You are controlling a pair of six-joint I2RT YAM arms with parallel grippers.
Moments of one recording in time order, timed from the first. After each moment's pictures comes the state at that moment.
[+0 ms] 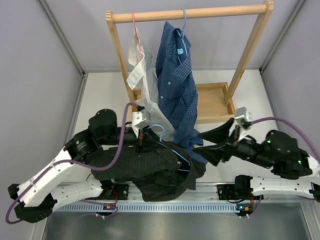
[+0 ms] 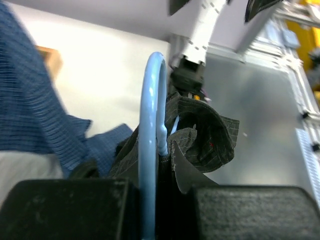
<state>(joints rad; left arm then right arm) -0.92 0.83 1.14 -0.46 0.56 -0.13 1.40 0.51 1.02 -0.37 0.21 0.32</state>
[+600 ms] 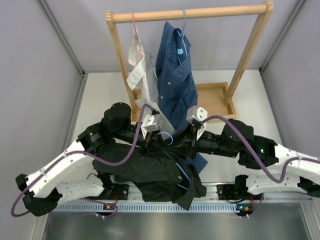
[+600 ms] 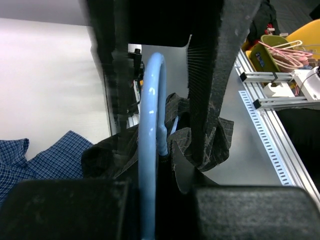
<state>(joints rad) -0.92 0.99 1.18 -0.45 0.94 -0.08 1.36 0.93 1.19 -0.29 0.02 0.17</state>
